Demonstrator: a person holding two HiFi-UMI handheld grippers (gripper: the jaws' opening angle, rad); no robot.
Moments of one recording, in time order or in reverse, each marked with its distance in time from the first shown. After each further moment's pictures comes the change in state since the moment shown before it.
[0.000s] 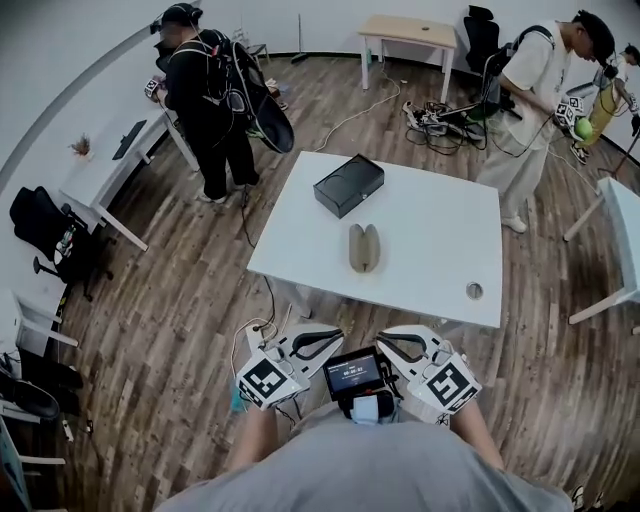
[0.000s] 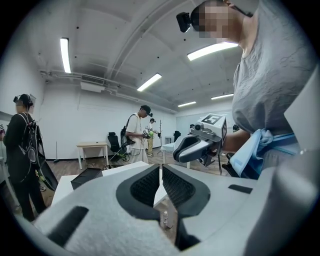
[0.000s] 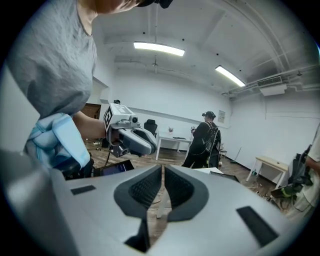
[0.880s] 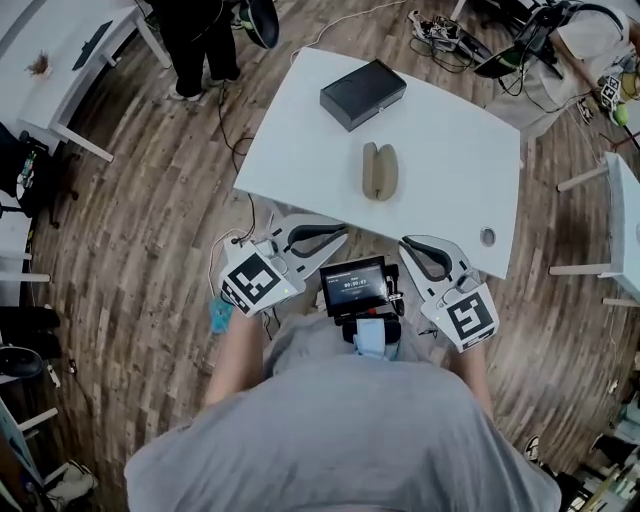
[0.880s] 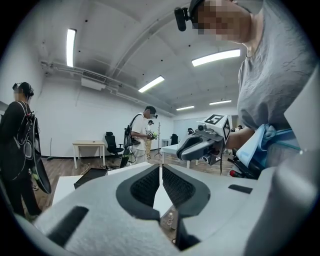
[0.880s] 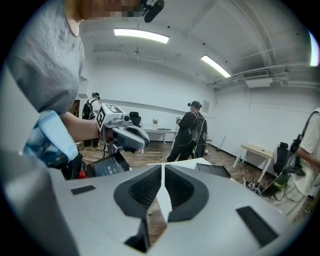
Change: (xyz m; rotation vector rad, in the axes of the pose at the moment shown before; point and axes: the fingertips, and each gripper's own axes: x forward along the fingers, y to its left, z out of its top) left arm 0.007 0.121 -0.015 -0.035 -0.044 -0.058; right arm 0.074 -0.081 -0.005 0.082 0.115 -0.147
